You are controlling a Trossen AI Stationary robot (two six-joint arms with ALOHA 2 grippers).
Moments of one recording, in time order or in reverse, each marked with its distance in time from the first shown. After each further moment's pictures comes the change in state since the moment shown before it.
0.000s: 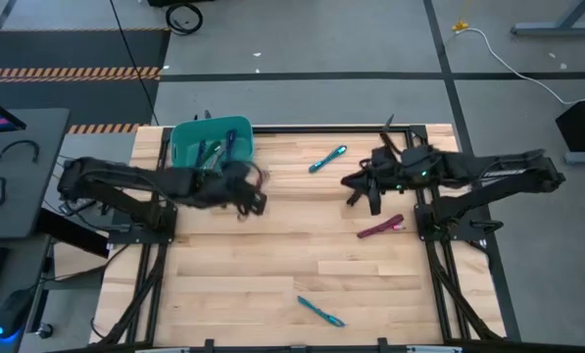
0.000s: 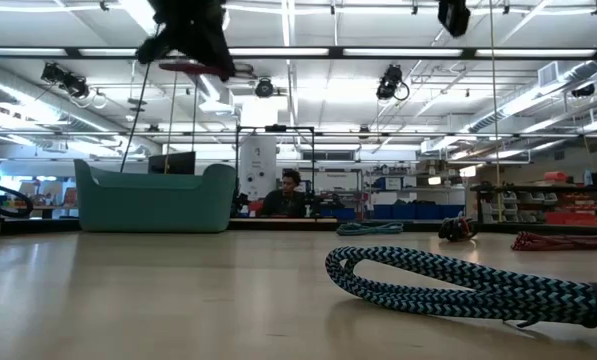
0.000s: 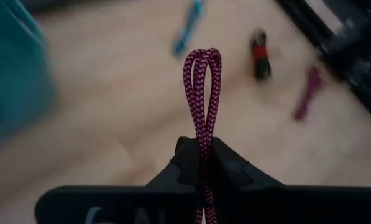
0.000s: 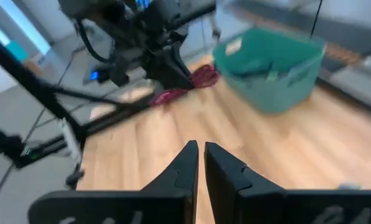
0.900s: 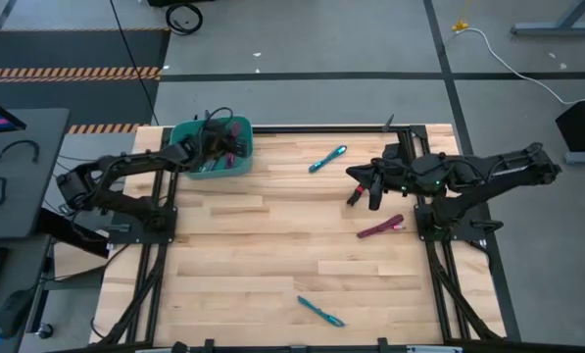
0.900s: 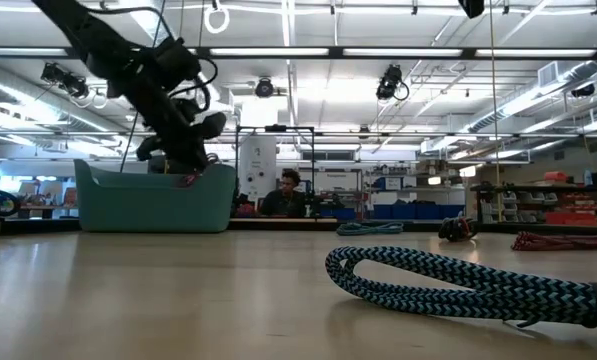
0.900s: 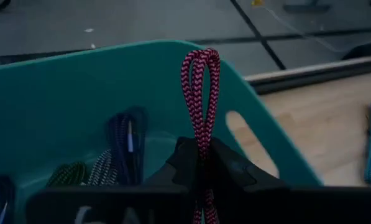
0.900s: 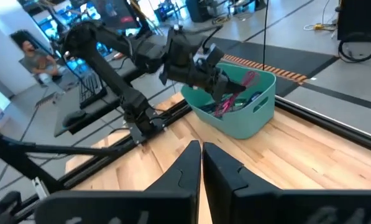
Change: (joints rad) left arm 0.743 0.007 -0.539 0.811 0.181 0.481; right arm 0.156 0.002 0.047 0.005 0.370 0.131
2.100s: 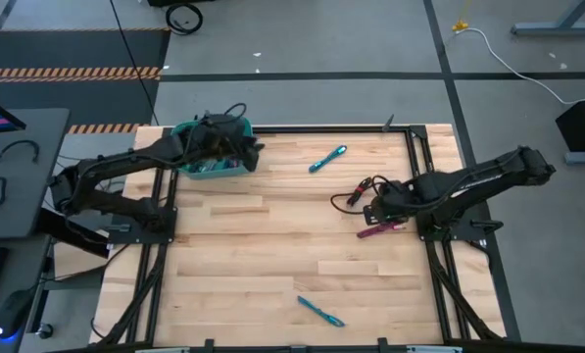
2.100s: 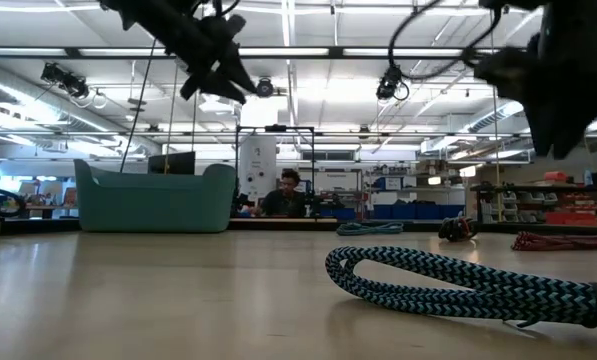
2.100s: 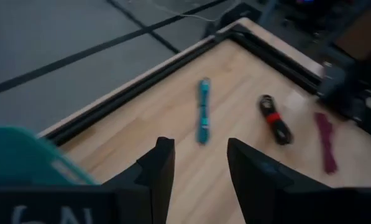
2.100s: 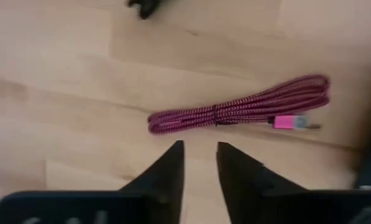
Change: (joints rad) left arm -0.227 -0.090 0.344 -0.317 0.241 0.158; right arm -0.032 0.144 -0.225 -0.734 -0.447 1.089
